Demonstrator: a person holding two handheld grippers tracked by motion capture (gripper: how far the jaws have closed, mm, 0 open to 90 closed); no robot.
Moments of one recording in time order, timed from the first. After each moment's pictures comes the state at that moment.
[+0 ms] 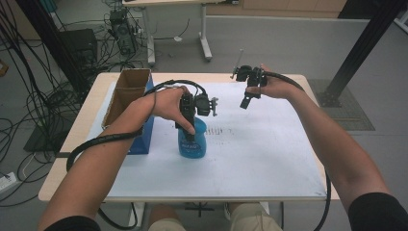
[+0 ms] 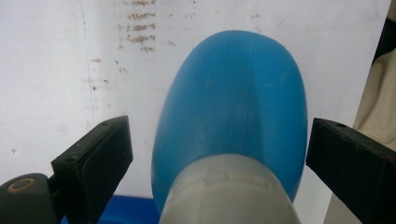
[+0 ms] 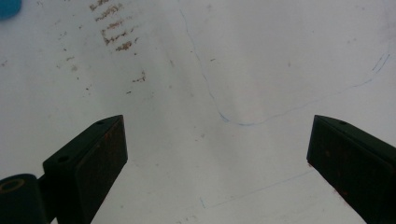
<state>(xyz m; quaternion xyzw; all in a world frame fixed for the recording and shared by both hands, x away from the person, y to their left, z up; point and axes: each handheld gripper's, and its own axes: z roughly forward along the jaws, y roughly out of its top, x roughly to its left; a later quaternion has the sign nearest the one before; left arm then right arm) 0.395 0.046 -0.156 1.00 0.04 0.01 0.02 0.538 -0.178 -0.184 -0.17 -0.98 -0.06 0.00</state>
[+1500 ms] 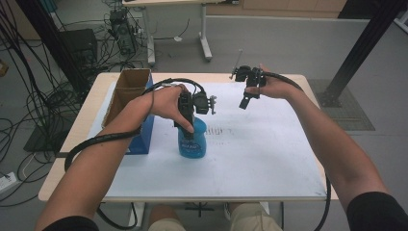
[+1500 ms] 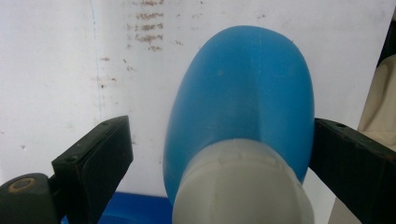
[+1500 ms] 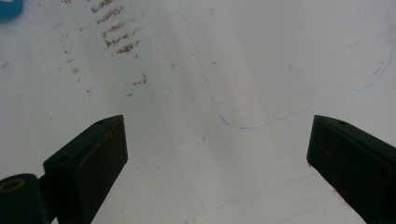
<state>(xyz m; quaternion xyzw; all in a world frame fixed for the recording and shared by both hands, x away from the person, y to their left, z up) 0.394 0.050 -0.152 1.00 0.04 0.02 0.02 0.539 -0.175 -0.185 -0.17 -0.98 -0.06 0.00</state>
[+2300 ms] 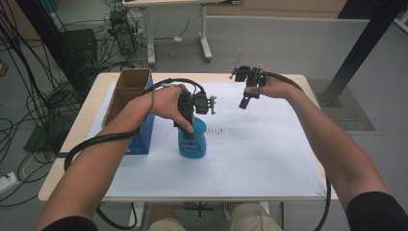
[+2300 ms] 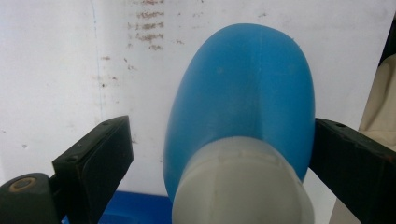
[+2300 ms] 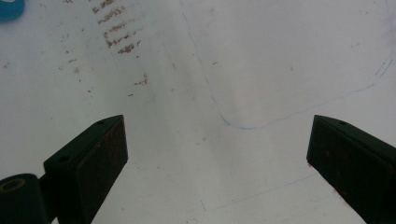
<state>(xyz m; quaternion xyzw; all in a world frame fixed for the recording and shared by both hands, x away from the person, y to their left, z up) 0.393 0.050 -0.152 1.00 0.04 0.02 0.02 0.539 -0.174 -0.185 -0.17 -0.98 -0.06 0.00</state>
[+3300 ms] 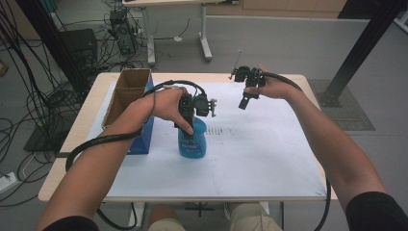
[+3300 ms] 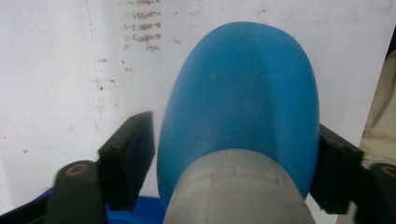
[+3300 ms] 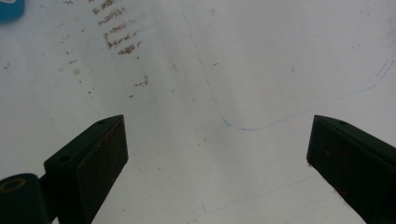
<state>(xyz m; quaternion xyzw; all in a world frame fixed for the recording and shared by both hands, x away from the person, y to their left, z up) 0.391 0.048 -0.159 1.00 0.02 0.02 0.02 0.539 -0.174 -0.186 -0.17 -0.98 -0.06 0.01</state>
